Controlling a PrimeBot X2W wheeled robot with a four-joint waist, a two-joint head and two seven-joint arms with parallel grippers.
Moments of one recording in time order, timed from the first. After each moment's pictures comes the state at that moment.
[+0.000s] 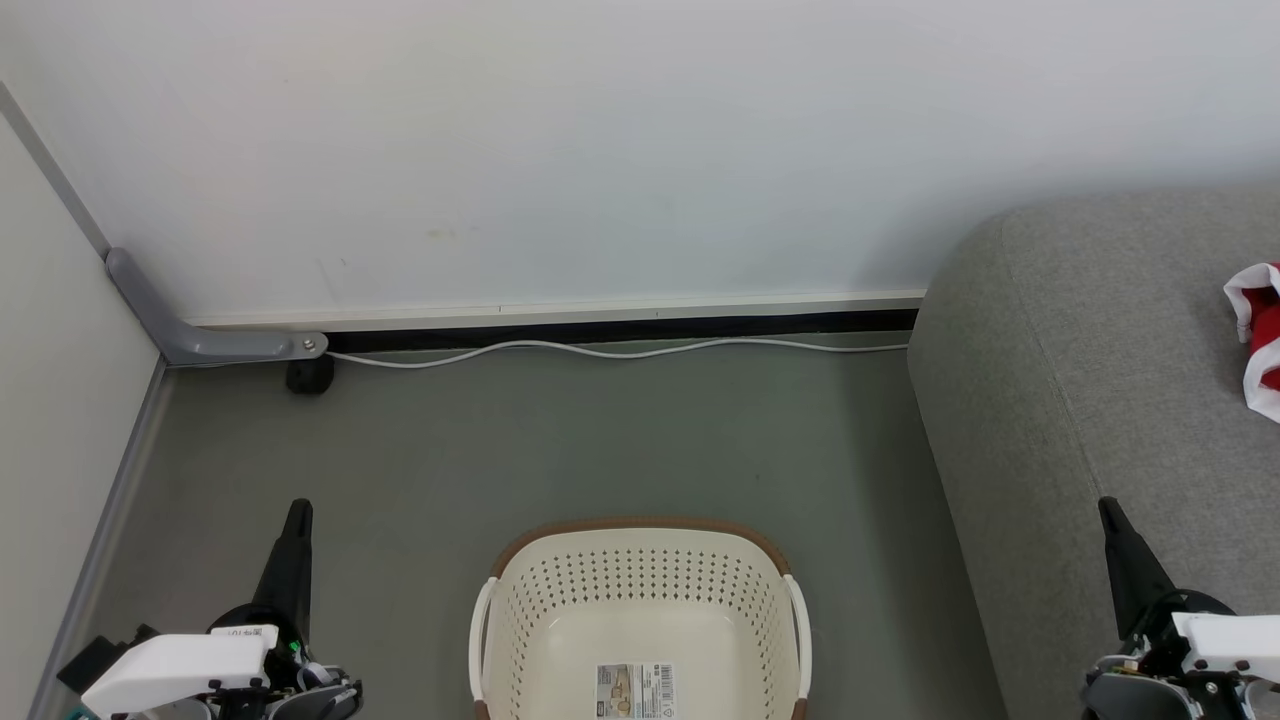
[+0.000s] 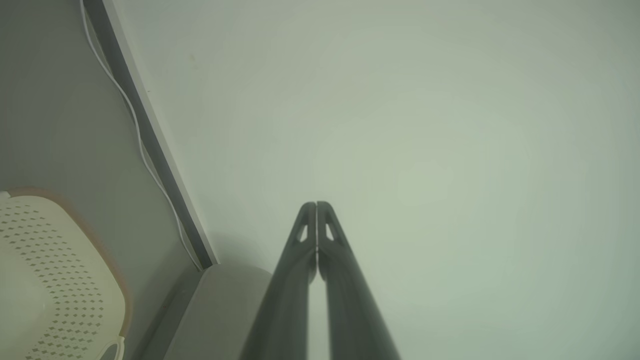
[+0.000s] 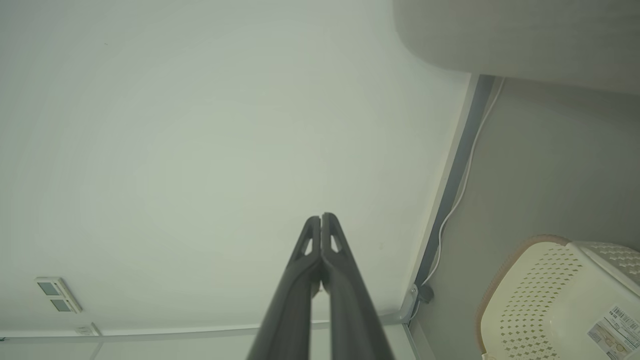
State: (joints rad) left arm -0.05 0.04 0.08 0.27 -1.60 -0.12 0.11; right arm -0.07 -0.04 -0.13 0.28 1.60 0.13 0.10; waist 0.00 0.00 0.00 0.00
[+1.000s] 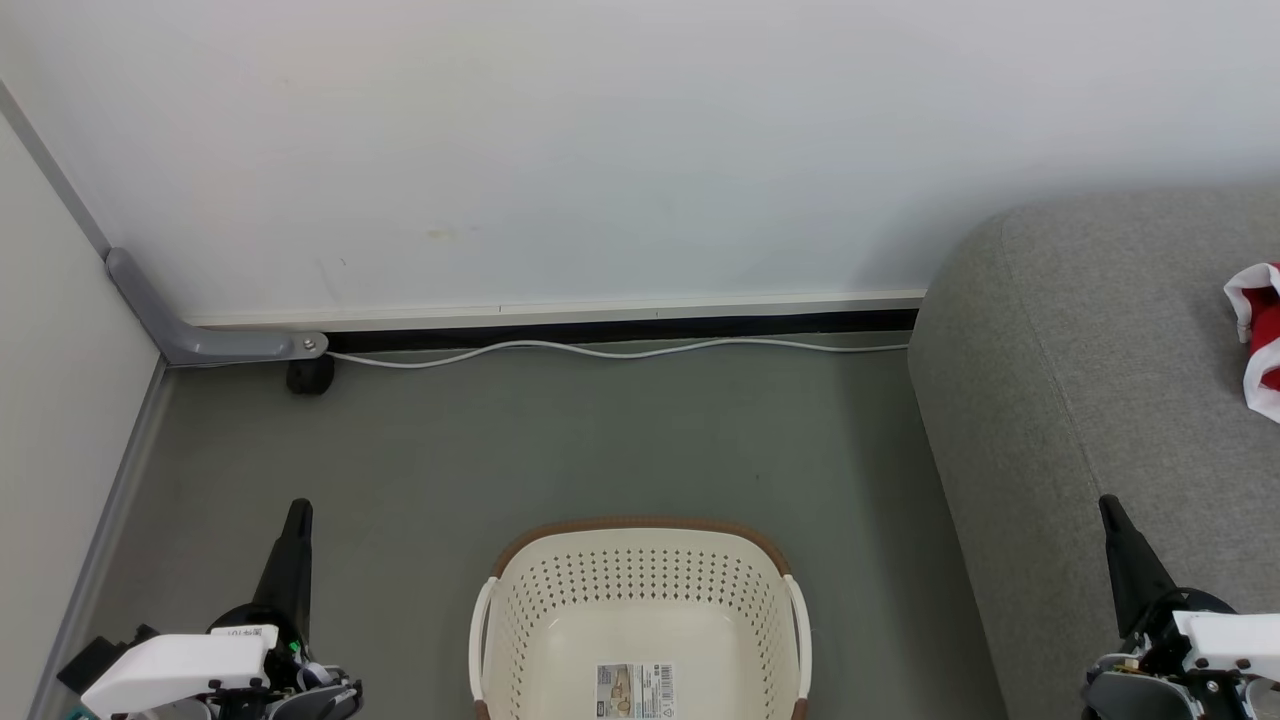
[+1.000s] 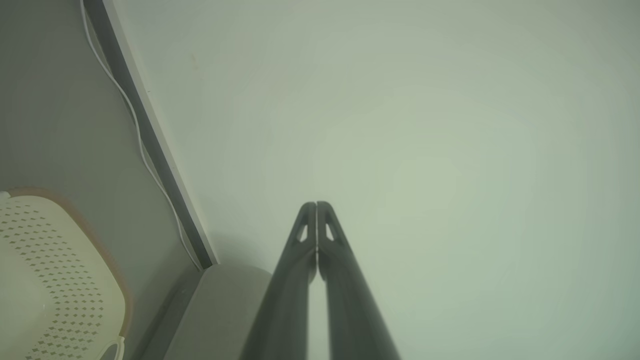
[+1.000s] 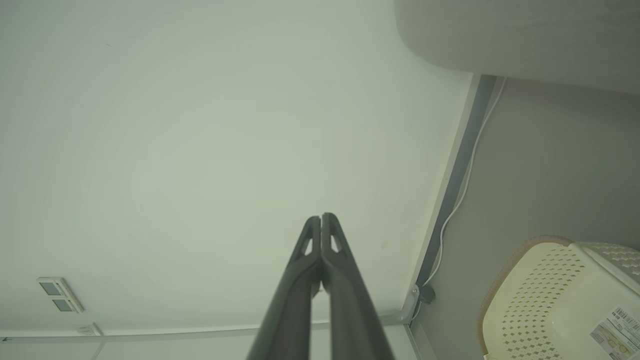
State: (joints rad) left arm -0.05 0.04 0.08 0.27 -1.60 -0.12 0.11; right arm -0.07 -0.04 -0.13 0.27 1.60 0.13 0.11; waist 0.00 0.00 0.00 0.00
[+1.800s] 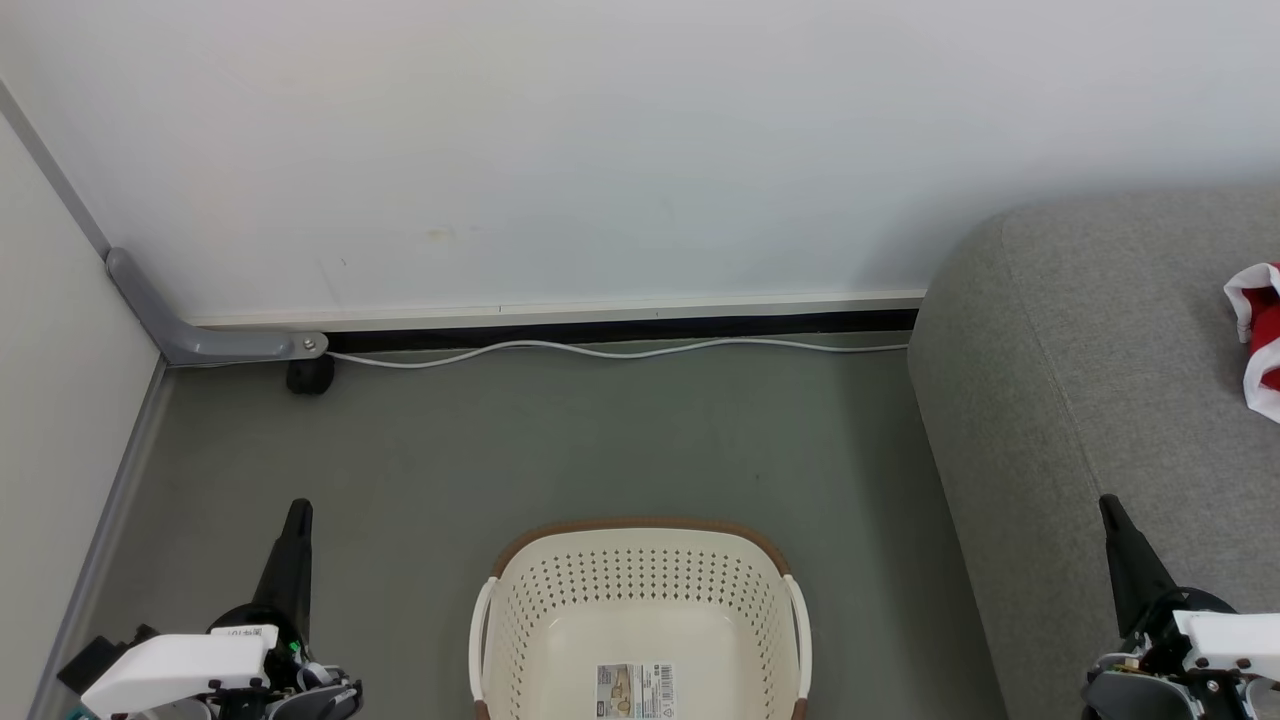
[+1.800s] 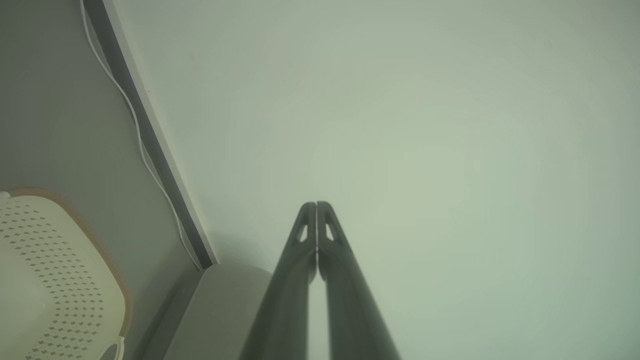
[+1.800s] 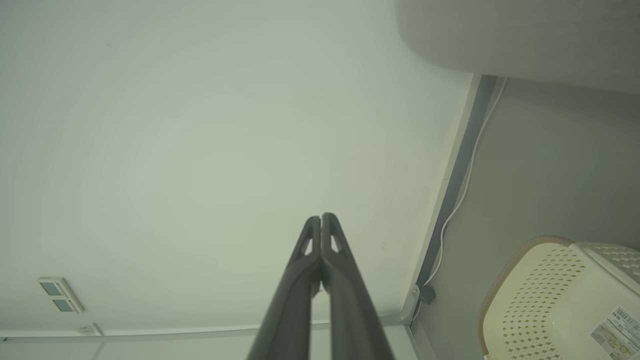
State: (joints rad) left arm -0.05 0.04 0.08 0.27 -1.60 -0.12 0.11; right arm -0.07 -0.04 -0.13 0.27 1.60 0.13 0.11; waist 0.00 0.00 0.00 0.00
